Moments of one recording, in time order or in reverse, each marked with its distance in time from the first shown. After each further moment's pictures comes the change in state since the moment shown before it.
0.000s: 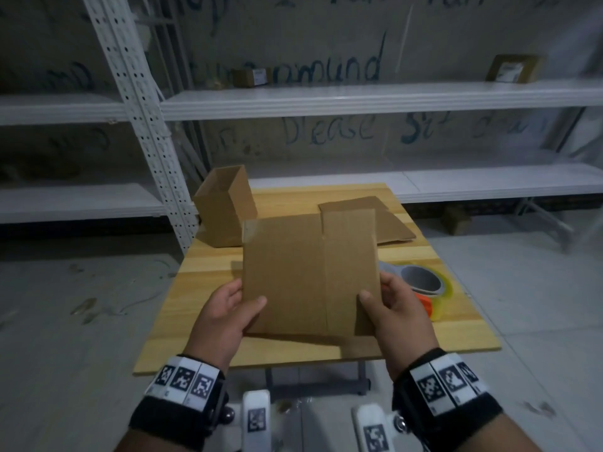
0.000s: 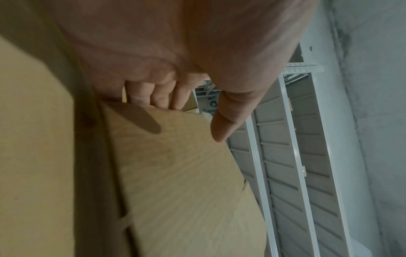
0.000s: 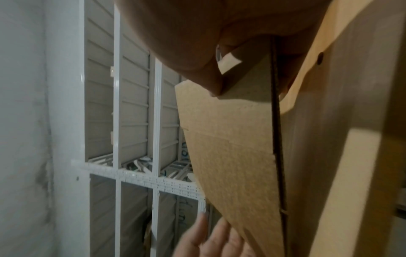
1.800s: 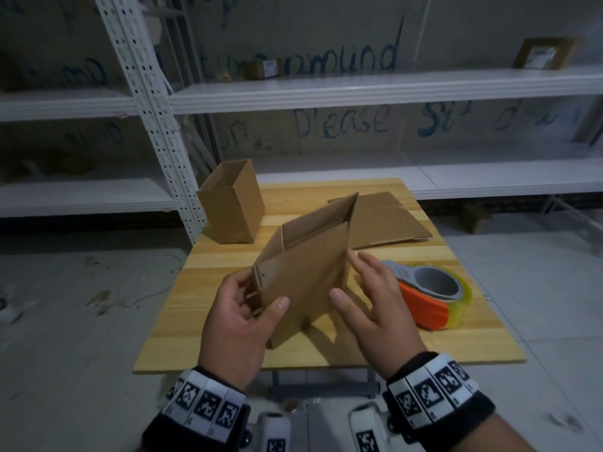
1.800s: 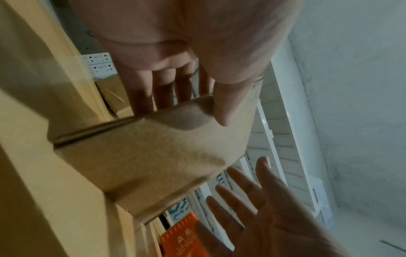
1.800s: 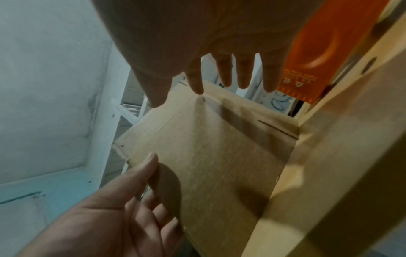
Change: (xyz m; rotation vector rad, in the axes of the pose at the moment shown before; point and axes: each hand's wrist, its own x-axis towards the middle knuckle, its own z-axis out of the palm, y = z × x) left_hand -0.024 -0.002 0.027 0.133 0.042 0.278; right_hand 0.025 0.021 0.008 -0.398 -0.222 -0.376
